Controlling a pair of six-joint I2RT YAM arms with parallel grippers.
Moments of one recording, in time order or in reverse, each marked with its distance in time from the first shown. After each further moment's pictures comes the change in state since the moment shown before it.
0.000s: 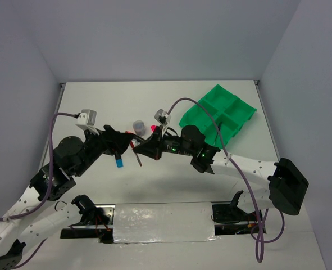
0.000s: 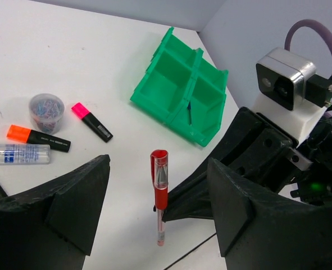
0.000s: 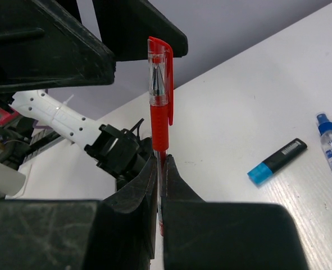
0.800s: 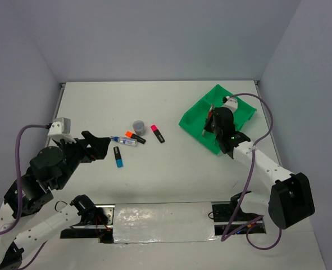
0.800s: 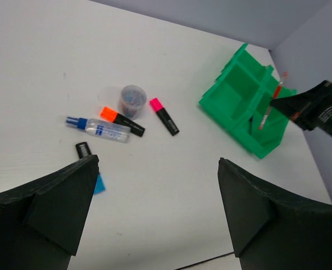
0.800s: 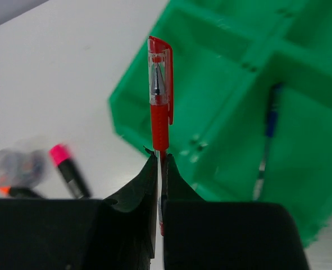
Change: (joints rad) left arm -0.001 -0.105 0.132 -0.348 -0.253 0.018; right arm -0.541 -0.115 -0.035 -0.602 0.739 0.069
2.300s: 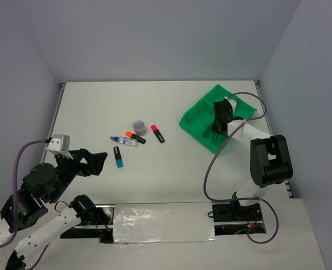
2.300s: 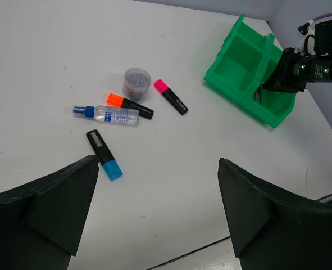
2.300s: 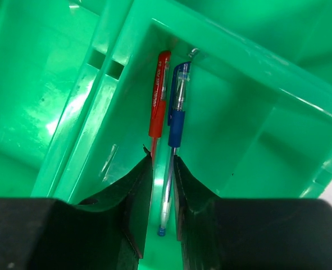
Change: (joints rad) left arm 0.000 -0.230 -0.141 -0.064 0.076 0.127; right arm -0.225 0.412 0.190 -0.215 0.011 -0.153
